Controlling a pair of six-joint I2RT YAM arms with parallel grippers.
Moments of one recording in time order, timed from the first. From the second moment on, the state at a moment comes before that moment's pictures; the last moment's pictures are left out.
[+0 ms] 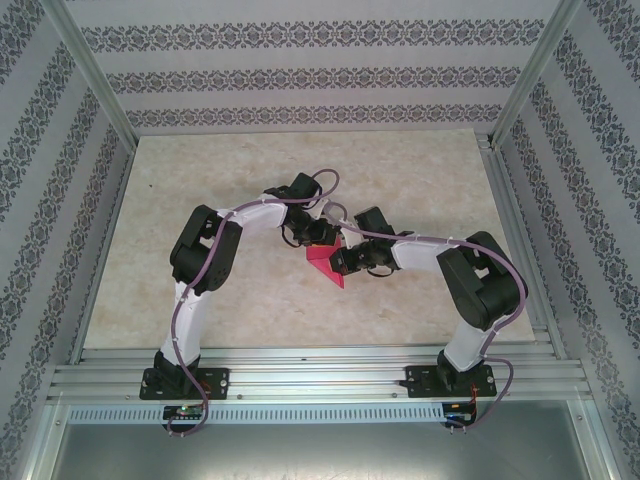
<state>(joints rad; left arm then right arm) -0.56 2.20 1.58 -0.57 0.51 -0.42 0.51 1.75 0.85 -0.09 -0.53 0.21</state>
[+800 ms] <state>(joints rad) -0.57 2.21 1.59 -0.57 0.51 -0.42 0.50 1.80 0.87 -0.11 -0.52 0.21</state>
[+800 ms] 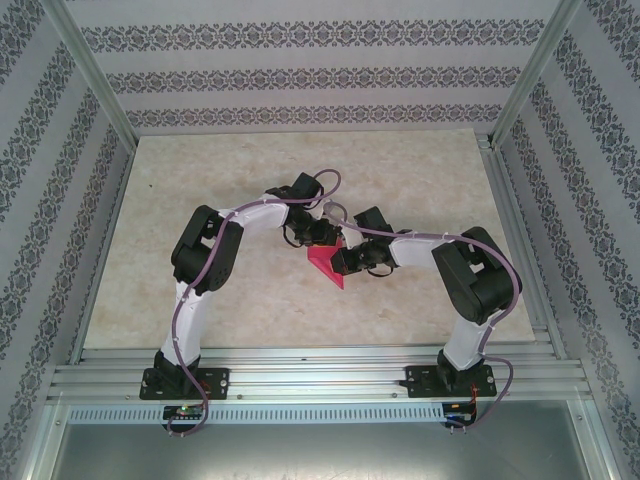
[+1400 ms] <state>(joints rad) -0.57 2.21 1.60 -0.57 0.51 -0.42 0.49 1.81 0.88 -0.12 -0.52 0.21</state>
